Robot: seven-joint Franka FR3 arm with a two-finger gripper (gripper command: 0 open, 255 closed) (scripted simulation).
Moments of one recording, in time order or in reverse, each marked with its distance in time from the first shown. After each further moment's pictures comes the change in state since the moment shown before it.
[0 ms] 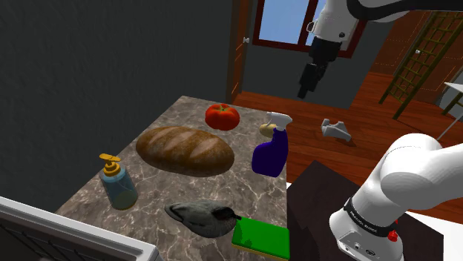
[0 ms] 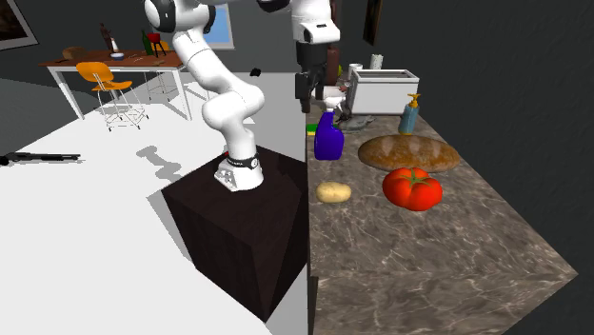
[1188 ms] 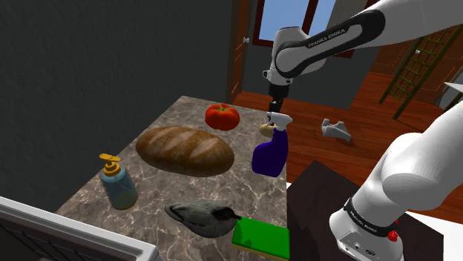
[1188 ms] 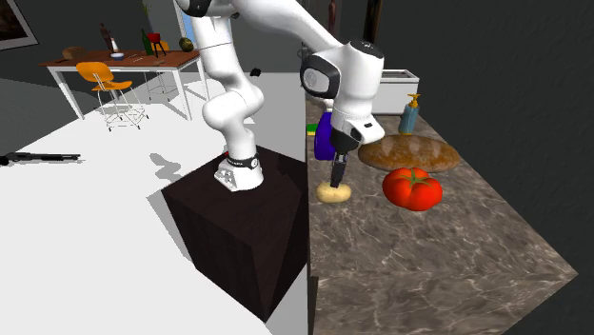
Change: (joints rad) arm 0.040 0.563 -0.107 0.019 -0.052 0.406 -0.294
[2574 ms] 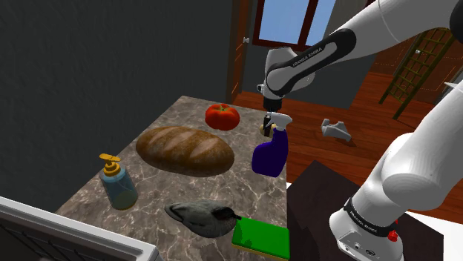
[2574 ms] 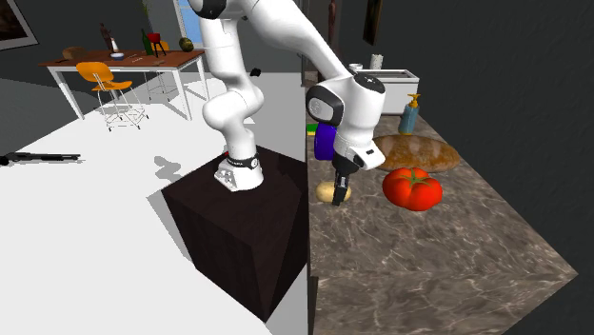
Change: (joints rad) arm 0.005 0.146 -0.008 -0.022 0.012 0.151 -0.042
